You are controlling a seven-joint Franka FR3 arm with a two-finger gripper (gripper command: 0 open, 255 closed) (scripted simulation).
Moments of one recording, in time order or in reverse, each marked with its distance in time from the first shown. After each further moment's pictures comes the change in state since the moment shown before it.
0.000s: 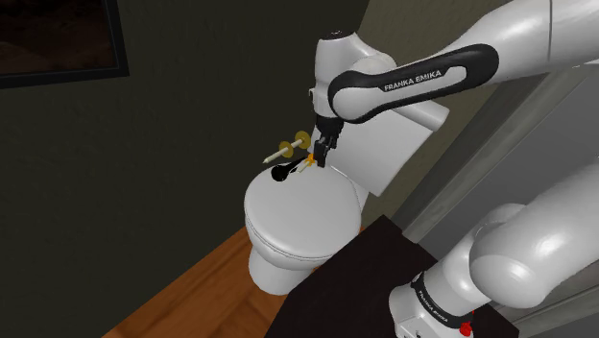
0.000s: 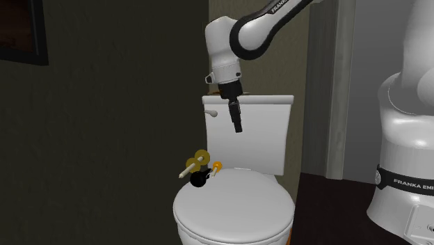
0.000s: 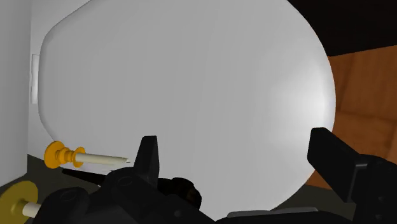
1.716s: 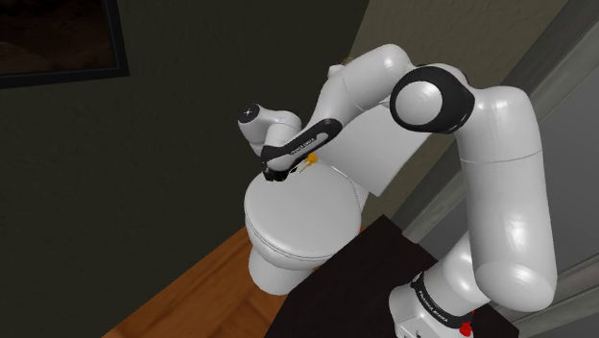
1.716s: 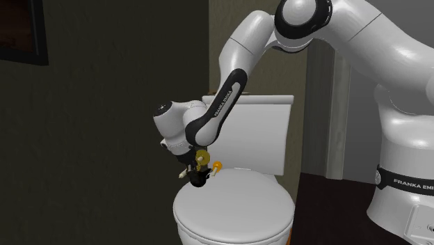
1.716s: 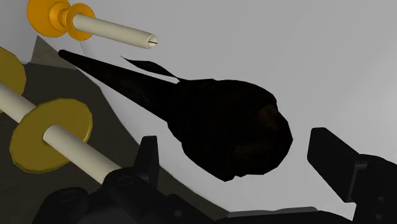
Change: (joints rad) arm 0.103 0.865 -0.082 0.609 -0.489 0.172 0.206
